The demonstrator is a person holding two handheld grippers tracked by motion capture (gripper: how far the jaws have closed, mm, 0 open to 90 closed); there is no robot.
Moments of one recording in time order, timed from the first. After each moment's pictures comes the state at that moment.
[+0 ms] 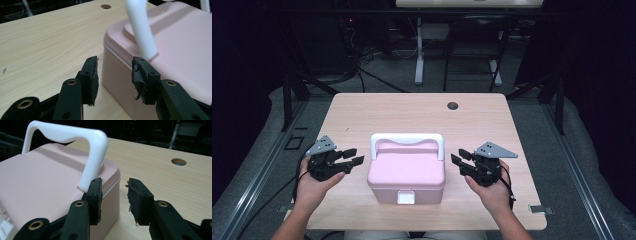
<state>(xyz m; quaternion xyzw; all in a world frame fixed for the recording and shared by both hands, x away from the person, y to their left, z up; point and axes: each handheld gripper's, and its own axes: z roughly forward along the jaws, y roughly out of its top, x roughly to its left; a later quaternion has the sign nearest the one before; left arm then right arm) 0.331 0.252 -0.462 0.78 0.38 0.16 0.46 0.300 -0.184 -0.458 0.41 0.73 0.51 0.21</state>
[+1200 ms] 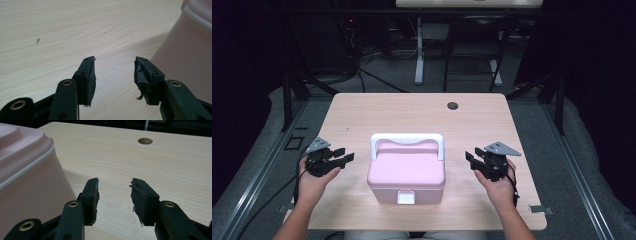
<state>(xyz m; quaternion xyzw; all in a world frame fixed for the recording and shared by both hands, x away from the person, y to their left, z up) 0.361 0.290 -0.520 0.75 0.46 0.18 0.43 0.333 -0.222 -0.511 0.48 0.70 0.45 0.25</state>
